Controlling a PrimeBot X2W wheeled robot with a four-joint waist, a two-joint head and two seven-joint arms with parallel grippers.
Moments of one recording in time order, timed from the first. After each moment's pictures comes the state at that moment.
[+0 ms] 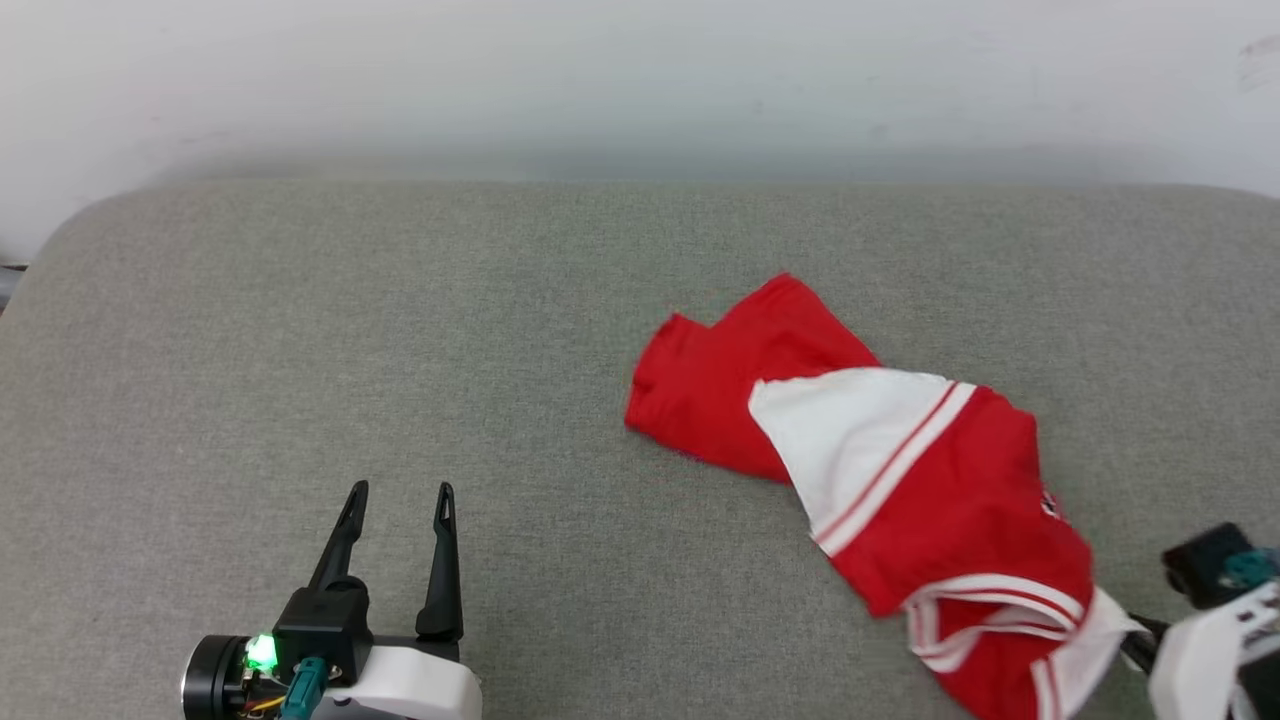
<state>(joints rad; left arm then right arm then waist) 0.02 0.05 -0.07 0.07 -0.03 0.04 -0.26 -0.14 -0.72 0.48 0.19 0.59 0.13 0.34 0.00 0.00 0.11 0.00</state>
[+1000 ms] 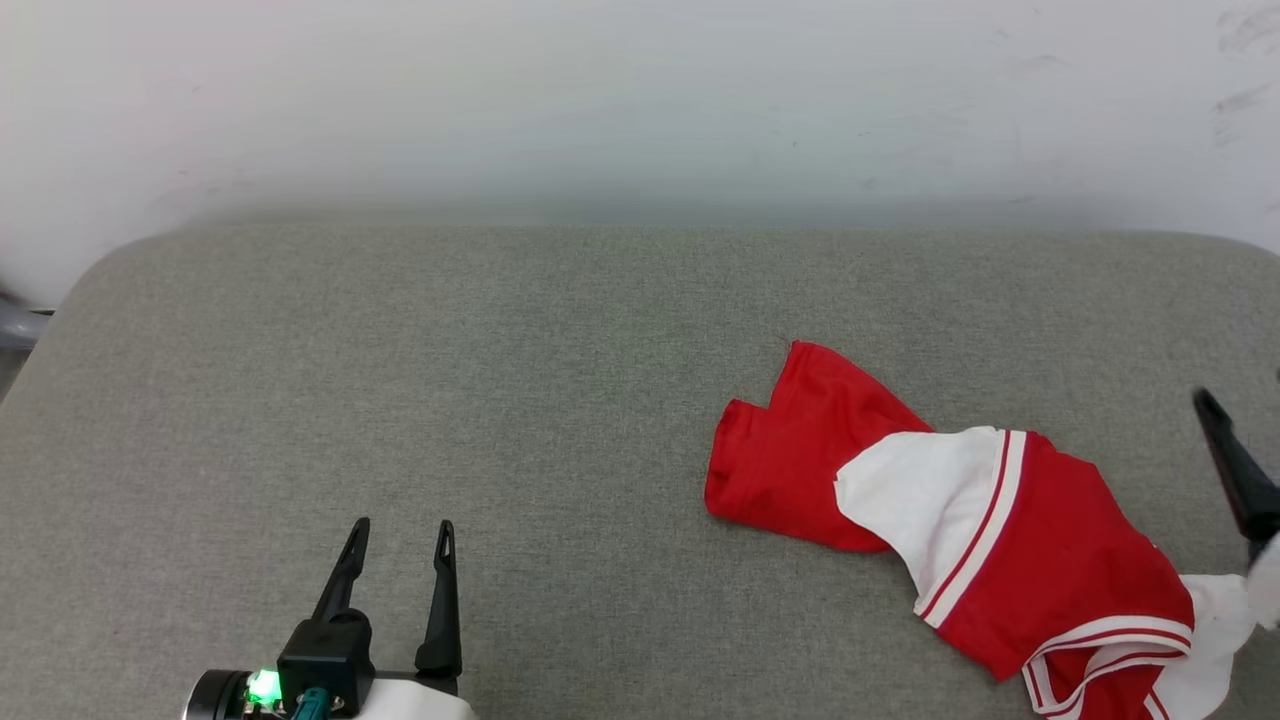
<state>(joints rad) 0.07 0.05 -0.06 0.07 -0.02 0.03 -0.26 -0.11 -0.59 0.00 0.12 0.44 0.13 0.07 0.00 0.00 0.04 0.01</state>
